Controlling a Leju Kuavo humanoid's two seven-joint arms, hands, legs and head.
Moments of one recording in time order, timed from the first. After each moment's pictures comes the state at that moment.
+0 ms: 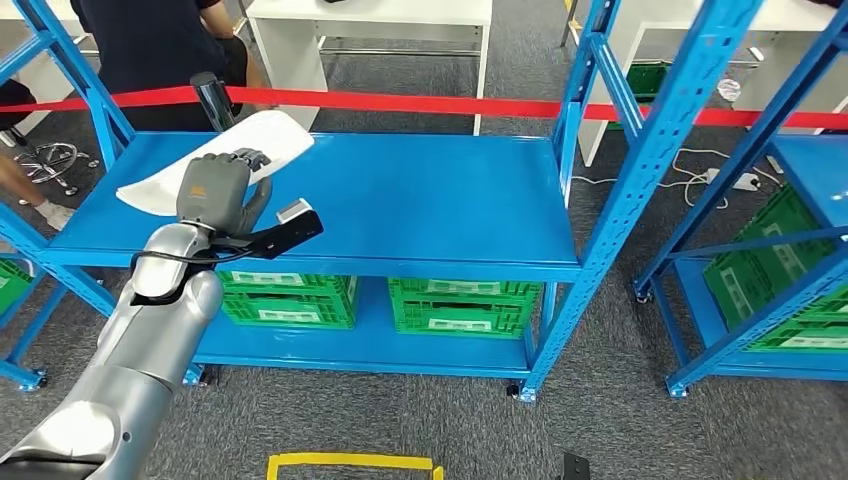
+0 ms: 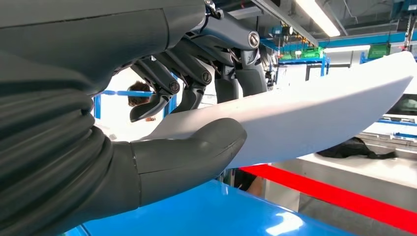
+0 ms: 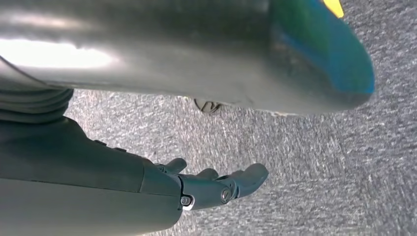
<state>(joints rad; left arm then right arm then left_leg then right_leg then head) -0.93 -0.18 -0.32 -0.58 -1.27 0.30 -0.31 -0.07 0.20 -0.96 -0.22 0.55 -0.40 -0.35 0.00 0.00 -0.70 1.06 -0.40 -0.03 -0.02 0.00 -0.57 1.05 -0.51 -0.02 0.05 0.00</state>
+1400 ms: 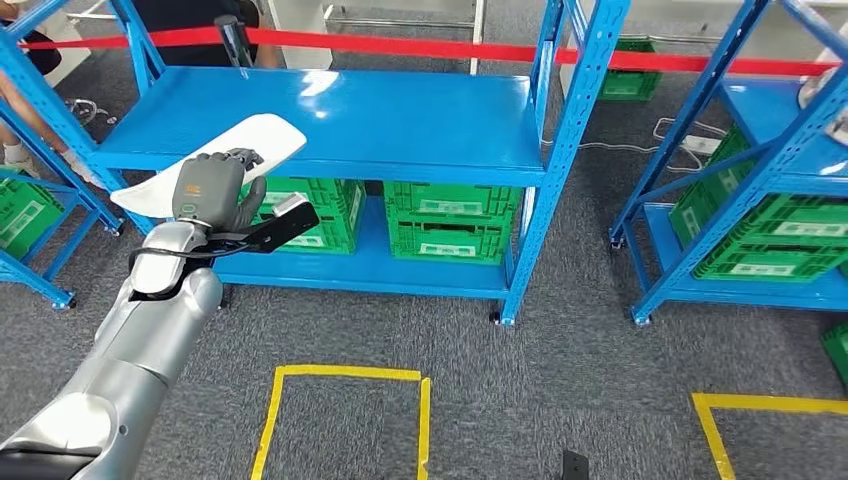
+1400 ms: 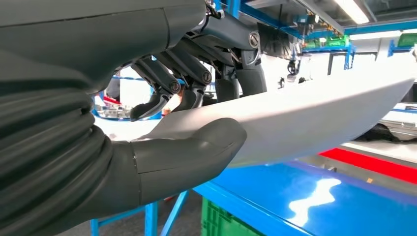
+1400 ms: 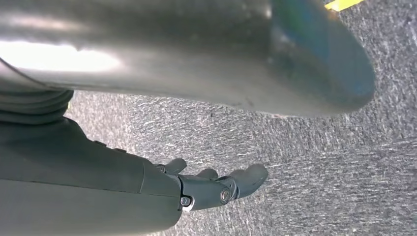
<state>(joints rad) -0.96 -0.19 -0.33 -0.51 -1.25 0.31 -0.27 -0.08 0.20 -0.97 -0.22 0.57 -0.42 -0.36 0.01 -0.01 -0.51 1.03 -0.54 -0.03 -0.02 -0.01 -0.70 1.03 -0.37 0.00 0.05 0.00</state>
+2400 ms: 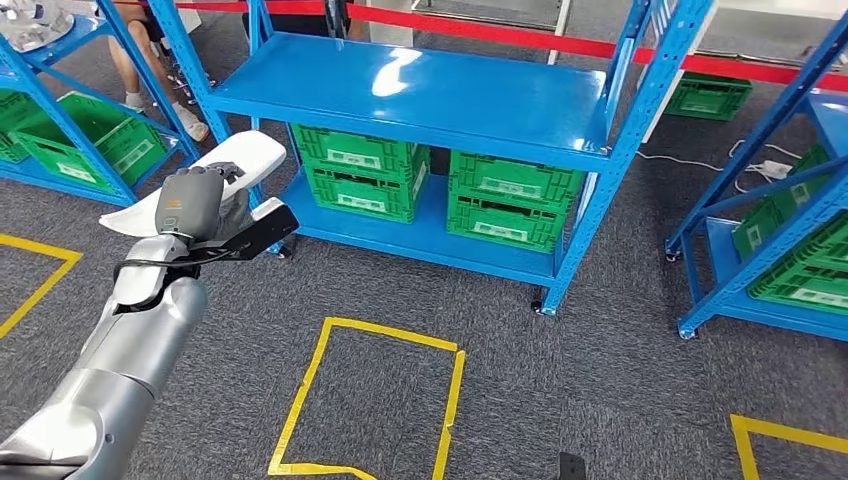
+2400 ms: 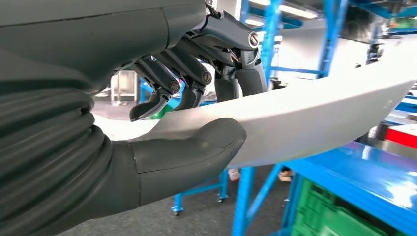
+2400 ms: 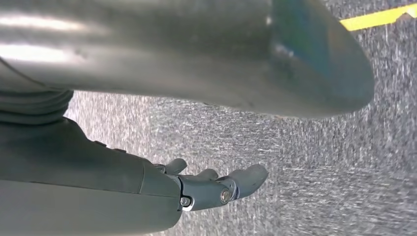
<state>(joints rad) -0.95 -0.16 -0.32 -0.47 -1.16 0.29 -0.29 -0.07 0.20 -0.98 -0.22 0.59 -0.42 -0.36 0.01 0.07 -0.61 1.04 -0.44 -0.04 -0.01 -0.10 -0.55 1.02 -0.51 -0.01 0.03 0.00</state>
